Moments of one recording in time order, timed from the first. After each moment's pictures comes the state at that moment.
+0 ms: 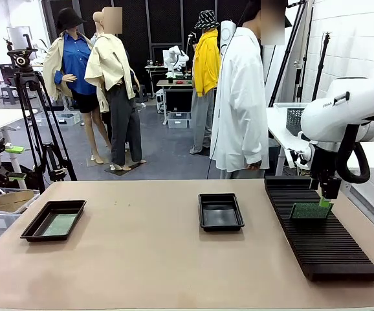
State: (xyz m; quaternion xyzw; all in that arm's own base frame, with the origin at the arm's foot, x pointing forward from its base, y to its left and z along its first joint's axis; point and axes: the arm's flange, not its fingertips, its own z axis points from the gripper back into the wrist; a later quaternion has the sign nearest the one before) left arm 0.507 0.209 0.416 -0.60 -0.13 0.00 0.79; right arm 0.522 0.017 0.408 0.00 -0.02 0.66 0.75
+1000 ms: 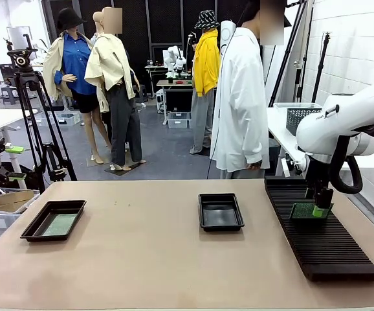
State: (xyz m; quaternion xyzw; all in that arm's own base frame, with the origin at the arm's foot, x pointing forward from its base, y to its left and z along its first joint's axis) left arm 0.507 0.209 0.415 -0.60 -0.13 0.00 0.79; right arm 0.533 0.017 0.371 0.02 -0.02 0.65 0.76
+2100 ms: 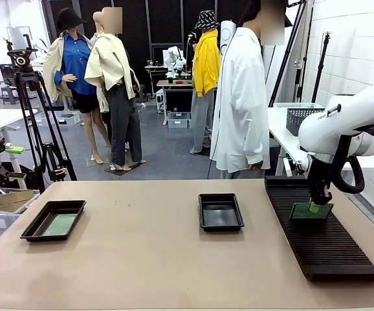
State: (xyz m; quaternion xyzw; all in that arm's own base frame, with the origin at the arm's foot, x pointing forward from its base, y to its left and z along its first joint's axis) left arm 0.507 0.209 0.415 -0.60 -0.13 0.00 0.79; right arm 0.537 0.010 0.372 0.01 -0.03 0.65 0.76
